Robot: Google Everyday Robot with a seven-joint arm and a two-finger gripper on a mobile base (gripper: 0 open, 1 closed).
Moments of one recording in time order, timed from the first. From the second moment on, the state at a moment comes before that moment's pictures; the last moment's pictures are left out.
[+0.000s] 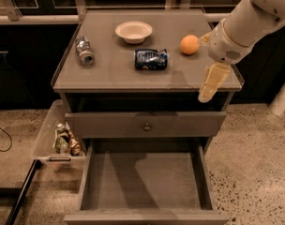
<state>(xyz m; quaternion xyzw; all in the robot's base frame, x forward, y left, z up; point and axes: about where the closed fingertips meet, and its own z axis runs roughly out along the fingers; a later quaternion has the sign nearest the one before) 0.584 -0.181 0.899 -0.65 0.73 0.00 0.23</state>
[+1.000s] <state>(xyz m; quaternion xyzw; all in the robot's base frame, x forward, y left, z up) 0.640 -0.159 0.898 -0.65 0.68 0.06 0.33</state>
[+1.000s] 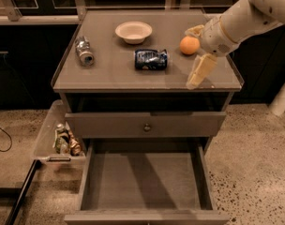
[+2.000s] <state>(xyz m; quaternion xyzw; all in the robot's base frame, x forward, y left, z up) 0.690 -0.112 0.894 -0.64 0.64 0.18 0.38</state>
